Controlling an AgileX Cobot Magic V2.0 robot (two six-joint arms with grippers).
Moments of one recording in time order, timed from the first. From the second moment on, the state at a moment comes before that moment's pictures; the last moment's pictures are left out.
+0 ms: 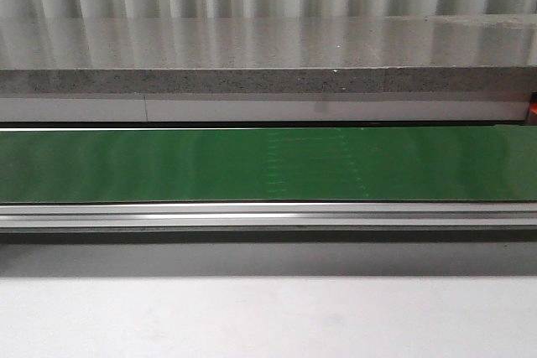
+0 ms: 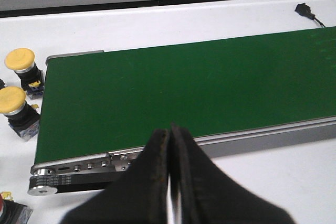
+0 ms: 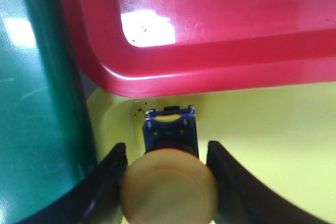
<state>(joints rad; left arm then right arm) -0.02 0.58 -0.59 -0.27 0.65 0.25 -0.51 1.88 -1.41 0.13 1.07 -0.32</state>
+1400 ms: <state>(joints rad) -0.02 0.58 -0.59 -0.27 0.65 0.25 -0.49 1.55 -1.40 0.36 1.08 -0.29</state>
